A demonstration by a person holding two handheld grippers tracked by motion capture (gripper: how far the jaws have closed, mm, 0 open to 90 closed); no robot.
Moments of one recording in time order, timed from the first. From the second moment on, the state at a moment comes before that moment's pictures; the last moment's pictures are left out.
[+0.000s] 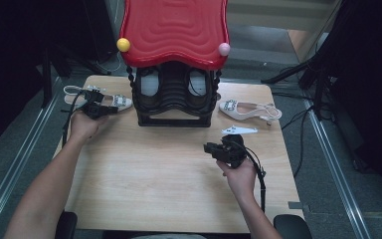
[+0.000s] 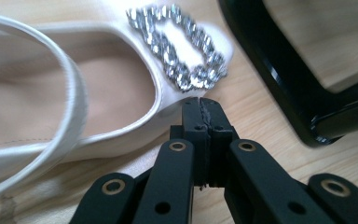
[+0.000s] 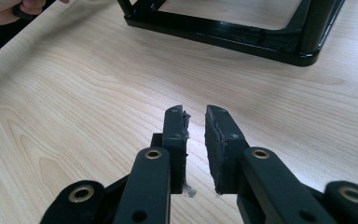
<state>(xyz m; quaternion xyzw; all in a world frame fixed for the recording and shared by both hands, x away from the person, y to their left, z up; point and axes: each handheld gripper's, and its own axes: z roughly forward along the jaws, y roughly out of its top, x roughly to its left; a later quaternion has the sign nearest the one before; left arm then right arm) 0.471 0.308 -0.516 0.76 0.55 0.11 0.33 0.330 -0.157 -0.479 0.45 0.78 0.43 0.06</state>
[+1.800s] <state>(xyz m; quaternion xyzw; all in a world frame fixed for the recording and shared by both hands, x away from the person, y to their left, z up) 0.407 0.389 -0.462 0.71 0.59 0.13 0.36 0.331 -0.147 -0.485 0.44 0.80 0.41 0.06</state>
